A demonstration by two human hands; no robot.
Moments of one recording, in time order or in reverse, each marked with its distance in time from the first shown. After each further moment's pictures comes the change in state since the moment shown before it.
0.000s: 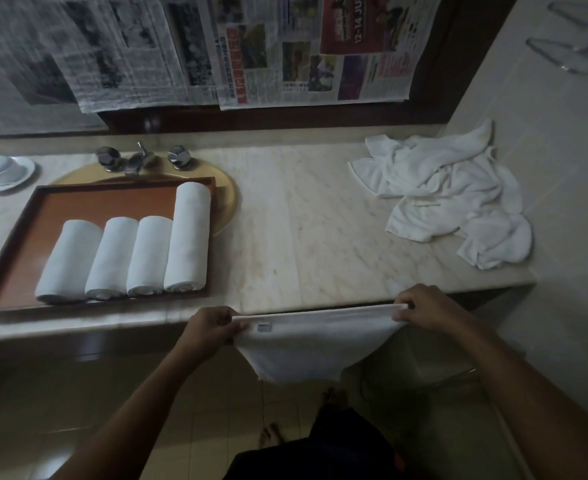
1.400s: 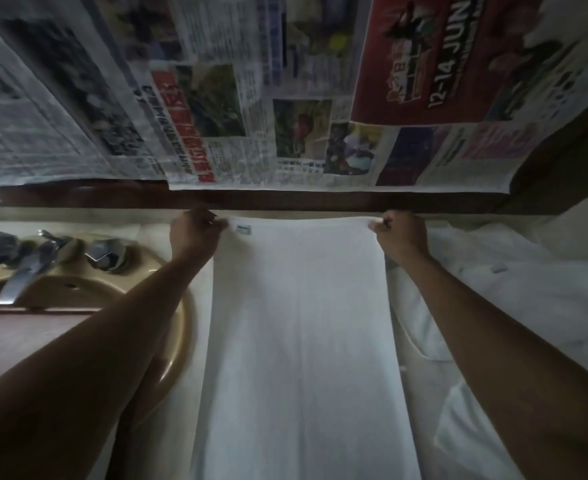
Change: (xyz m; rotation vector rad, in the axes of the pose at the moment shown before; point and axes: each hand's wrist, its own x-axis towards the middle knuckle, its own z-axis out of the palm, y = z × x) left_hand 0.531 0.173 -0.102 0.291 0.634 -0.055; right_hand 0.531 -0.063 -0.215 0.235 0.491 0.084
